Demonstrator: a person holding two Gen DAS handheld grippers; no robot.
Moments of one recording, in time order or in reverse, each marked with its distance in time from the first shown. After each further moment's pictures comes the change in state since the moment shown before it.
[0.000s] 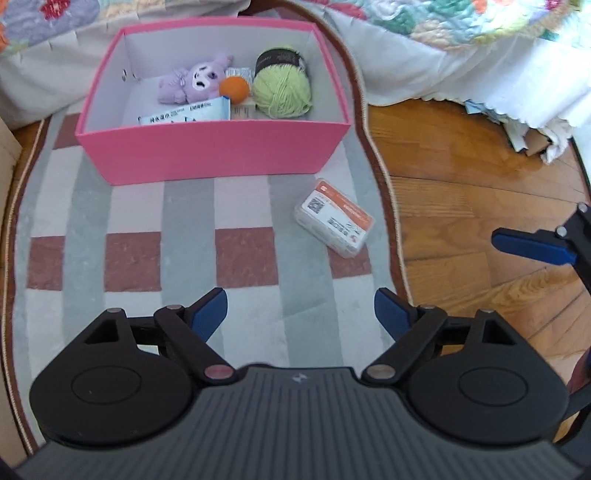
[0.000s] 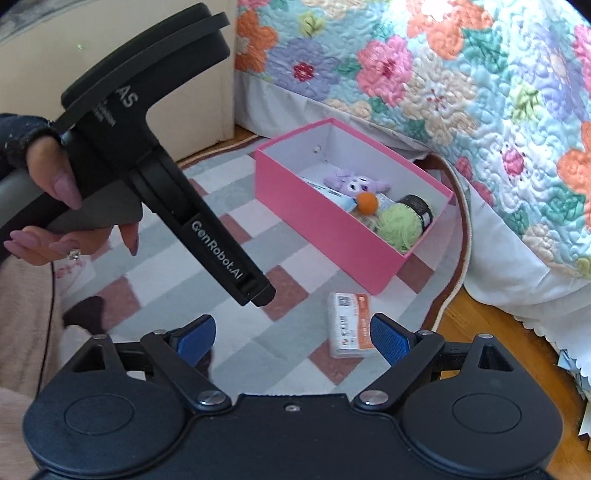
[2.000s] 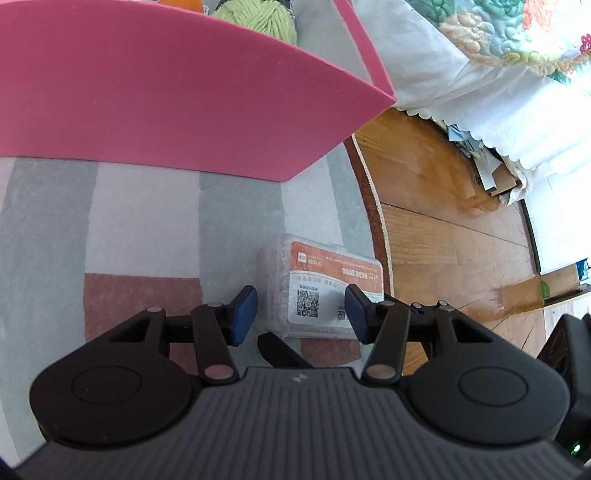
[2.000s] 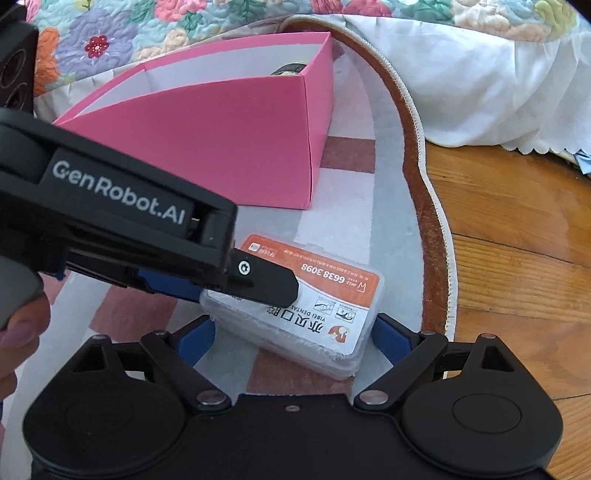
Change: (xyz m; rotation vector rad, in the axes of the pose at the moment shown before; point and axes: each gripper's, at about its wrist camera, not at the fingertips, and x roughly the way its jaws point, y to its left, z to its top) left arm 0.161 0.026 0.022 -0.113 -0.058 -0.330; right arm 0.195 -0.056 -0.071 0.561 -0.043 -0.188
